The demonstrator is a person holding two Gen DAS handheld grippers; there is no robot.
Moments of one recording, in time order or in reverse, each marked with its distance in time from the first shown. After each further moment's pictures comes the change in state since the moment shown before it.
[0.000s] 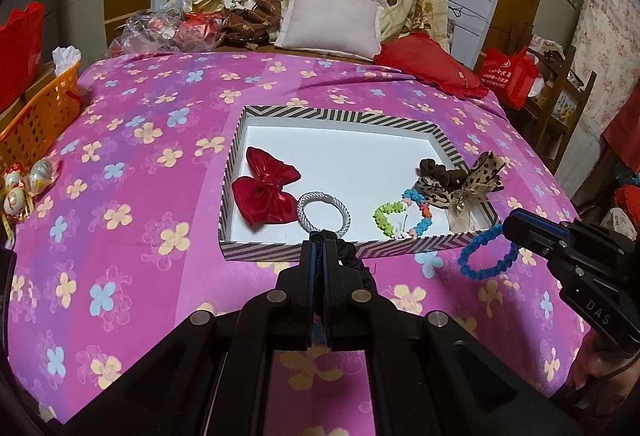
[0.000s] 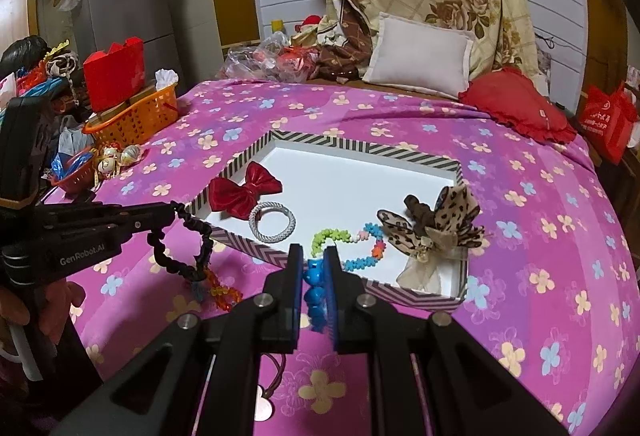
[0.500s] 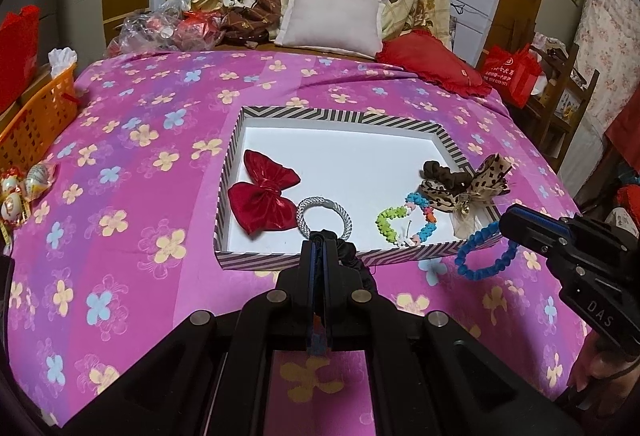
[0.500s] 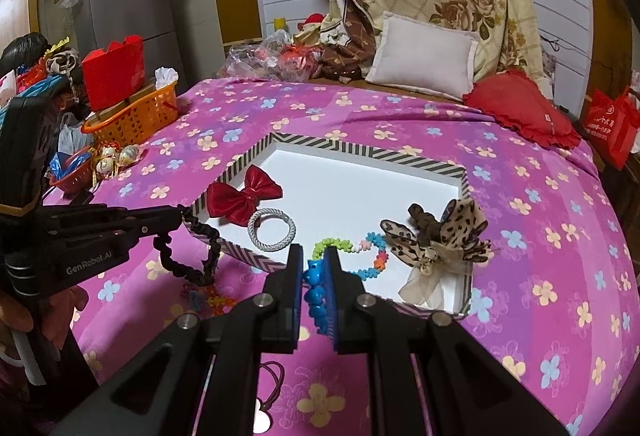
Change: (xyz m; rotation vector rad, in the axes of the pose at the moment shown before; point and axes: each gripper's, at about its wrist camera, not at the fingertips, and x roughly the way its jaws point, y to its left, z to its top) left arm 0.014 -0.001 0.010 0.002 0.013 0.010; right arm 0.012 0.000 0.013 -0.008 0.009 0.008
